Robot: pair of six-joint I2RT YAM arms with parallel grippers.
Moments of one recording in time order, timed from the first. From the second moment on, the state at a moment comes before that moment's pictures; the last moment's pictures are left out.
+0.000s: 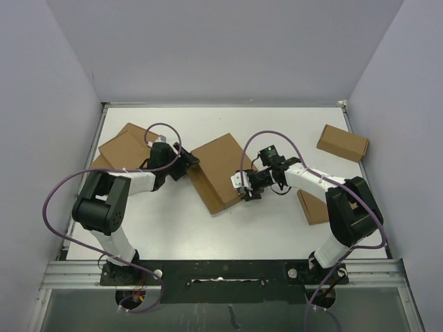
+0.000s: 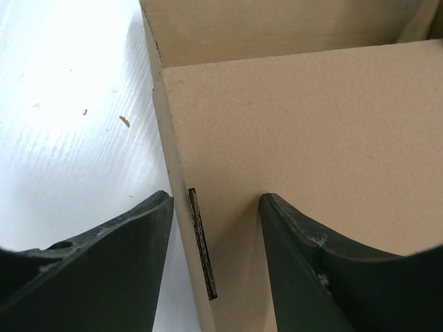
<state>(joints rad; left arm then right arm) -0.30 1.74 0.78 0.33 0.15 -1.02 0.48 1.63 0.97 -0.45 -0.78 -1.37</state>
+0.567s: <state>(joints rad) -0.31 1.76 0.87 0.25 0.18 -0.98 0.49 1.63 0.97 -0.45 -0.77 -1.37</state>
